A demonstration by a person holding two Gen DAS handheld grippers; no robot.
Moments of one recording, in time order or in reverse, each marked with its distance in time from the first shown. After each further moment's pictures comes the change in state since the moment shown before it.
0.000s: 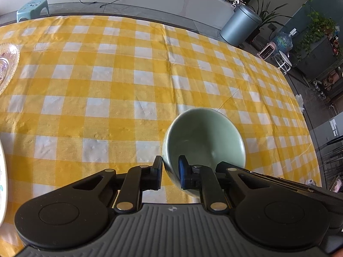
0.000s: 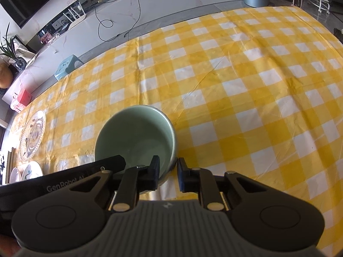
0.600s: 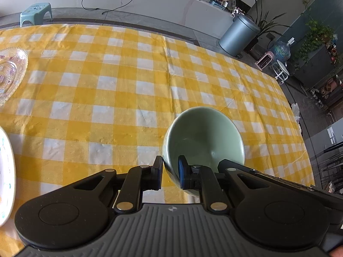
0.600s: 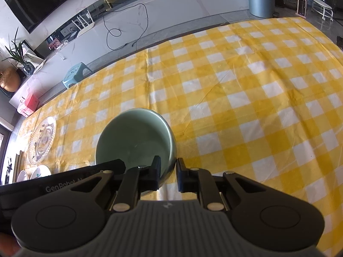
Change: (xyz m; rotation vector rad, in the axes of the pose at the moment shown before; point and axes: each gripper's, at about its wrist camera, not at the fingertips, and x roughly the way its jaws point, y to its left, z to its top) left arm -0.023 0.001 0.001 -0.022 -0.051 -0.016; right arm -0.017 0.001 0.002 -0.006 -0.063 0.049
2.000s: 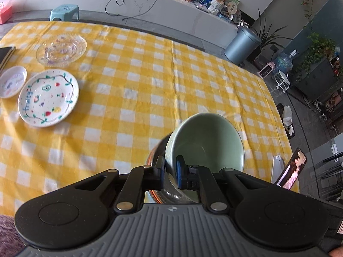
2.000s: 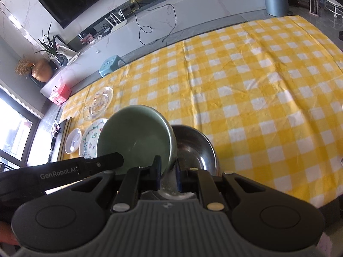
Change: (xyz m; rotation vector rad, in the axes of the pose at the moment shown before) left arm -0.140 -0.024 -0.105 -0.072 -0.044 0.047; right arm -0.151 0.012 -0.105 -0.034 0.030 0.134
